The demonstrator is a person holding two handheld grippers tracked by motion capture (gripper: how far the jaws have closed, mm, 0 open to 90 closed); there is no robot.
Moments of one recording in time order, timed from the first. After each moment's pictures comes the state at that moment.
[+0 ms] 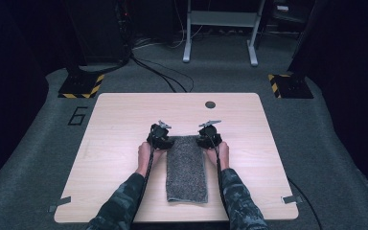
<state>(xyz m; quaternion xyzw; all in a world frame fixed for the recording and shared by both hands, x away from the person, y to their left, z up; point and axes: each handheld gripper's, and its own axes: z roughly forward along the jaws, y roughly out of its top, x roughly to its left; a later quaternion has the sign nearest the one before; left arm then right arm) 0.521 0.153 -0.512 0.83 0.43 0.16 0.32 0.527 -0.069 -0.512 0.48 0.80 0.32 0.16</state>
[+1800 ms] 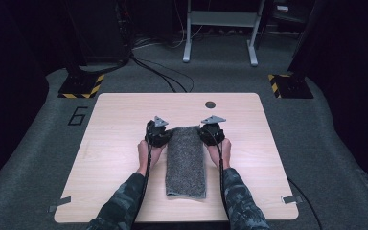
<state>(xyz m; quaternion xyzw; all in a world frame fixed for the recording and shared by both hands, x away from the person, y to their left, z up) 0.510 0.158 -0.483 0.79 0.42 0.20 0.41 0.511 -0.073 -0.474 0.44 0.78 0.39 0.23</state>
